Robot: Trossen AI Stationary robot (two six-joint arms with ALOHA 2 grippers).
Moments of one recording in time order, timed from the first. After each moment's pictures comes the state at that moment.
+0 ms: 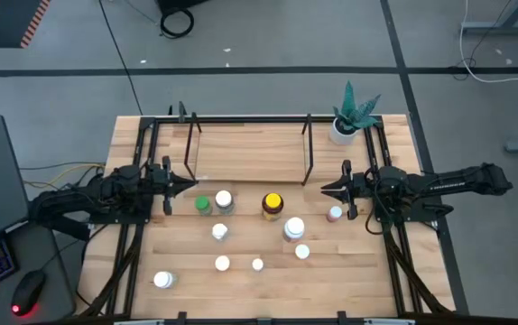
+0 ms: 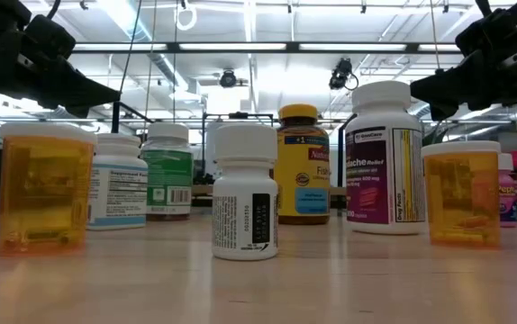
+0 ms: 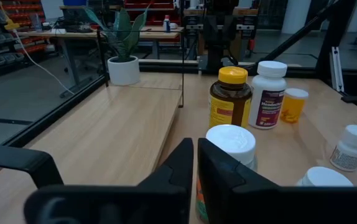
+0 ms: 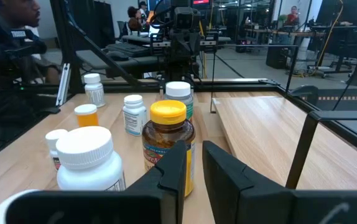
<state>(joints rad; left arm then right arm) 0.16 0.03 0.07 -0.17 -0.01 0.01 0.00 0.39 0.01 0.33 0.01 0.00</state>
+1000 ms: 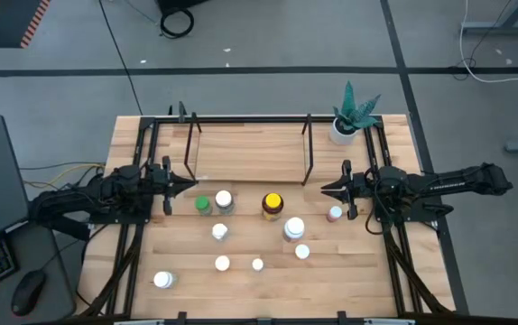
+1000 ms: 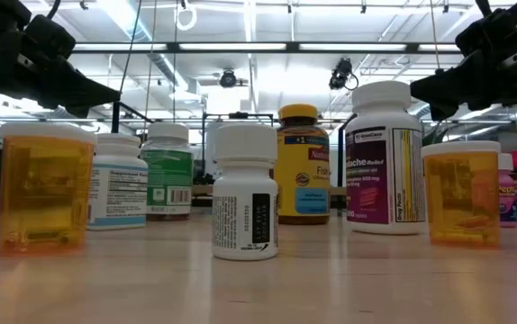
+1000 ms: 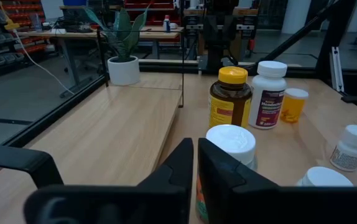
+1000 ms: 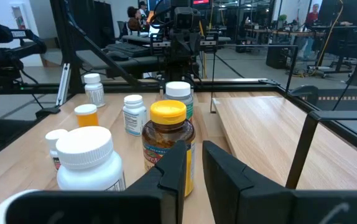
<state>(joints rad) 0.16 0.03 0.07 -0.17 -0.01 0.01 0.00 0.39 0.01 0.33 0.01 0.00</state>
